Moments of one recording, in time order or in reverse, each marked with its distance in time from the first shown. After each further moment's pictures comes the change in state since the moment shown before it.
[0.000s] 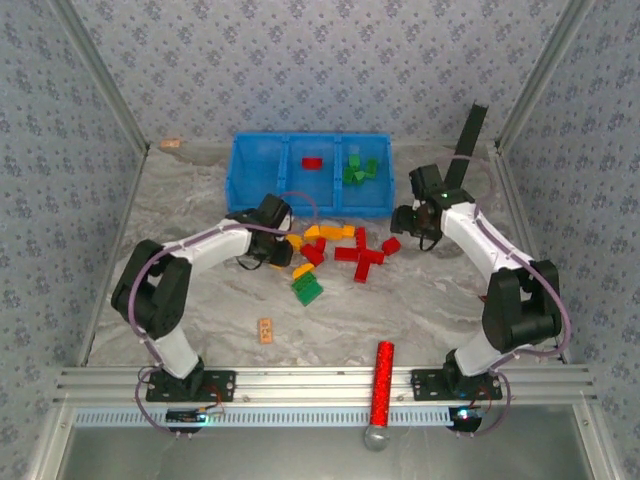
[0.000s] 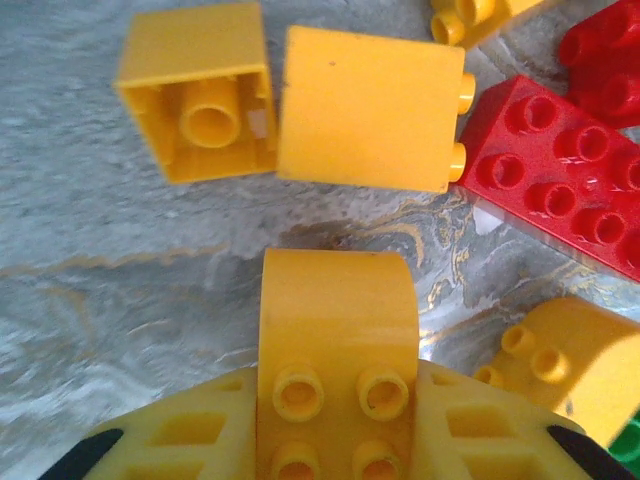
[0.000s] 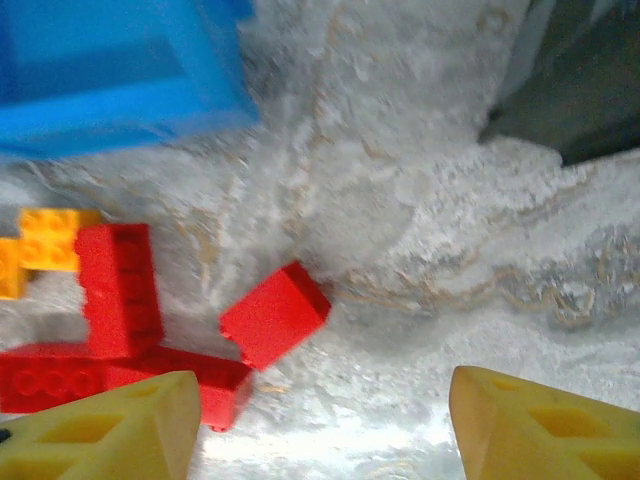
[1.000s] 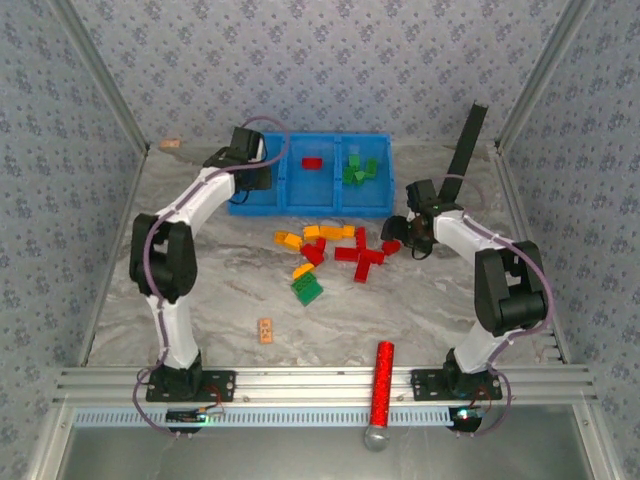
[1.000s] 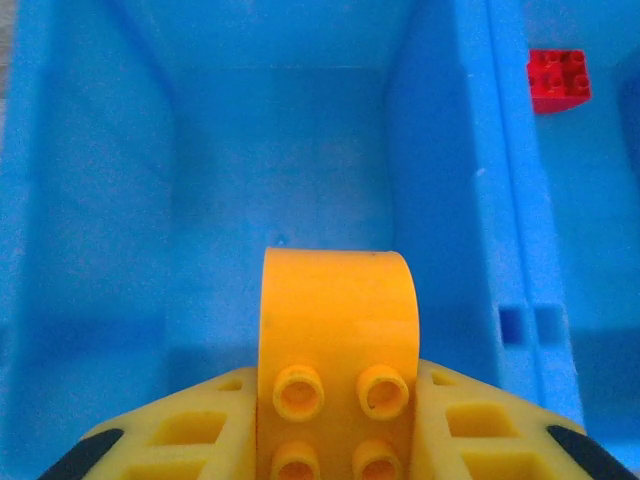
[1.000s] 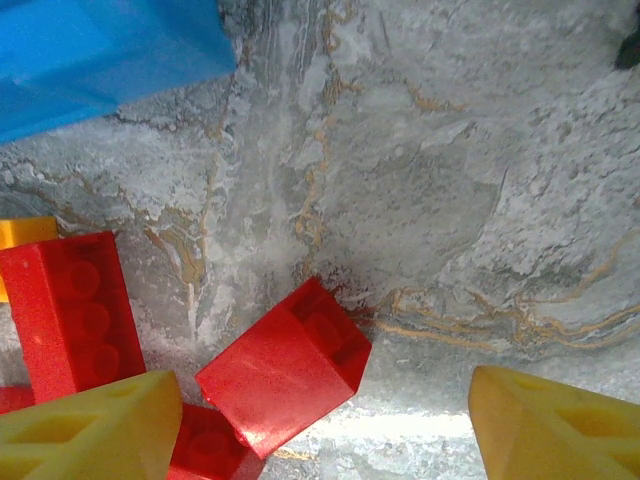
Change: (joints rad) left arm 0.243 0.301 0.570 0.045 -0.105 -0.005; right arm -0.017 0.109 -0.123 0.229 -0.130 0.071
